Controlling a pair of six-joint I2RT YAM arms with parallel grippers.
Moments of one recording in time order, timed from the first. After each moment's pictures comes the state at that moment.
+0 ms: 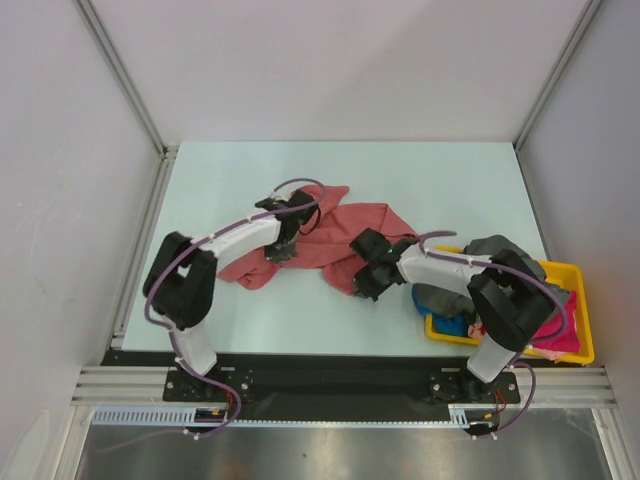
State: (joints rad) left arm -0.60 1.84 1.29 -0.83 -0.41 -0.63; right arm 0.78 1.67 0.94 -0.51 0.04 1.71
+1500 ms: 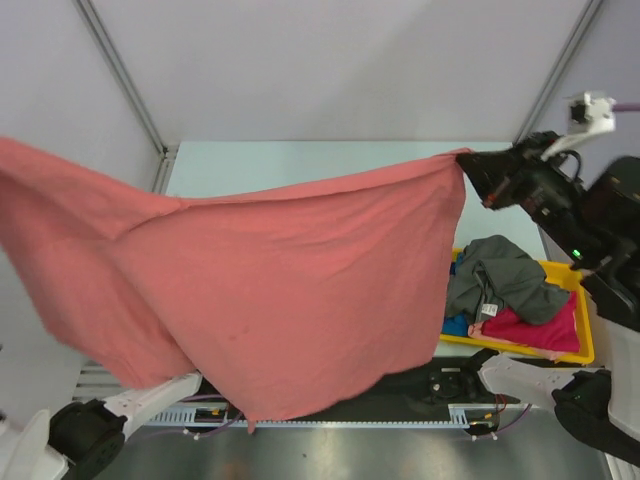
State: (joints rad) left arm -0.50 0.87 2.22 -0.52 -0.43 -0.18; right arm 0.57 1.06 2.03 -0.92 0.07 0.35
